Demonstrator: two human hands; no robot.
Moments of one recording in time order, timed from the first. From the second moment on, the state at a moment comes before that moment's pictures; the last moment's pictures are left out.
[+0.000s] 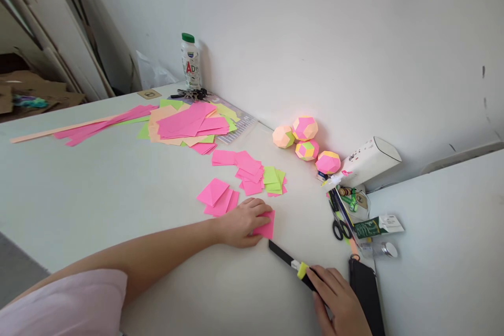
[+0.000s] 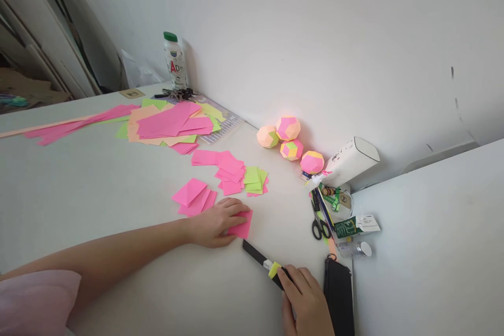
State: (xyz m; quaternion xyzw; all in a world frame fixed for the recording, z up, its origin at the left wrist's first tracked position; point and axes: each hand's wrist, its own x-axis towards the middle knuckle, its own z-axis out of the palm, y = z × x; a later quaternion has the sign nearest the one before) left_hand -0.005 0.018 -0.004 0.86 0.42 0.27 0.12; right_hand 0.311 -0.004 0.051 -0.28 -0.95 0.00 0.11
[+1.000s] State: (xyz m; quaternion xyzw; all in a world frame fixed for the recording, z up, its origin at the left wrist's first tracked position) left_hand -0.005 0.017 -0.002 0.86 0.42 0.26 0.13; right_hand 0.311 -0.003 0.050 -0.28 -0.95 0.02 0.11
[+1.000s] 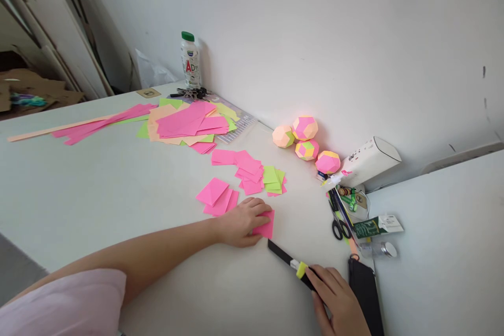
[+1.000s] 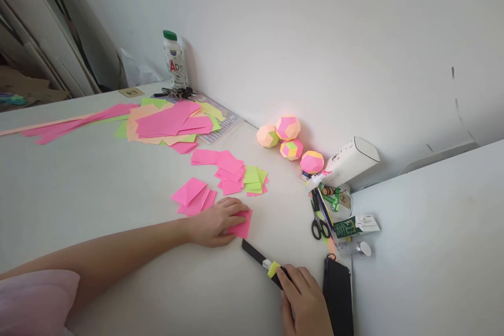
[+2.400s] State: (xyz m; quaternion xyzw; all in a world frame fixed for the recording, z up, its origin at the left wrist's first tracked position) left_hand -0.005 0.018 -0.006 0.86 0.42 0.26 0.11; right_hand 0.311 -0.003 0.047 -0.28 -0.95 0.02 0.11
